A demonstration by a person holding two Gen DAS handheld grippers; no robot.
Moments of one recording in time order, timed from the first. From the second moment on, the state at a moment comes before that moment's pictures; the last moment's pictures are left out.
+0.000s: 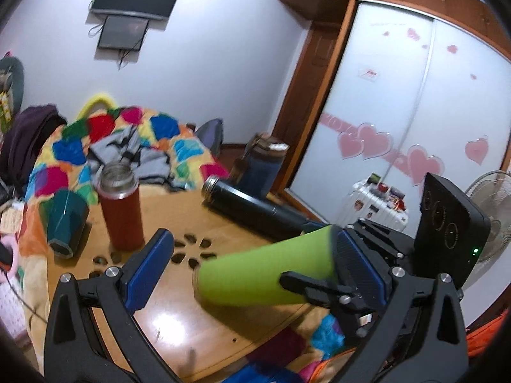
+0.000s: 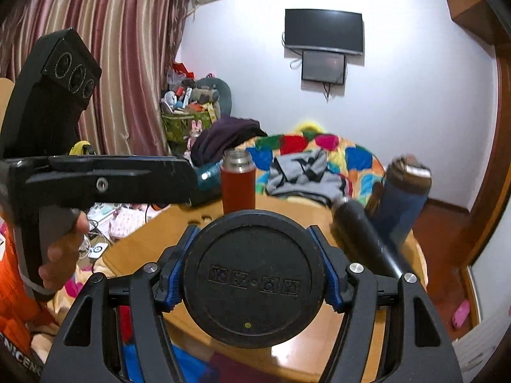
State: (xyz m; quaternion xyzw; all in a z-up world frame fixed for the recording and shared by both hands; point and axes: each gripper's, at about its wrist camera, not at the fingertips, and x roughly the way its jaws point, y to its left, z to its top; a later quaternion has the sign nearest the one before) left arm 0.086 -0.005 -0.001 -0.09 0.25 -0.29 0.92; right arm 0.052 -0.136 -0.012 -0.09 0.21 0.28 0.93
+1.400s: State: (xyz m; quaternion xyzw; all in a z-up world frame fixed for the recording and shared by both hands) left arm 0.081 0.019 0.019 -0.01 0.17 -0.13 0.98; right arm 0.038 -0.146 0.003 -0.04 0.18 0.25 0.95
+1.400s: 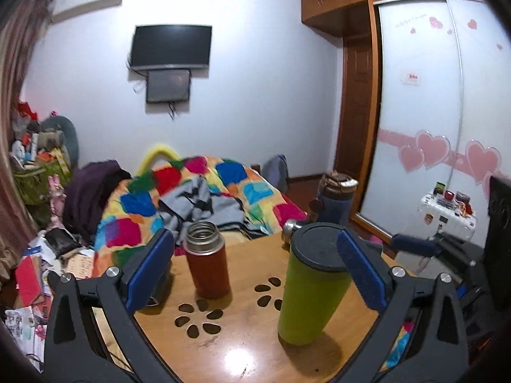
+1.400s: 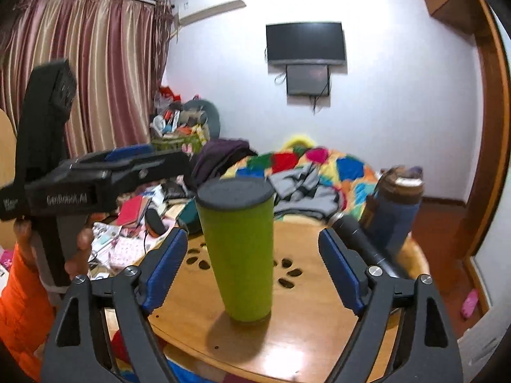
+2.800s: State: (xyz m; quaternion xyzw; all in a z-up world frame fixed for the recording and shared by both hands) left arm 0.003 0.008 0.010 -0.02 0.13 -0.06 0.99; right arm -0.005 -0.177 0.024 0.01 0.14 0.19 0.97
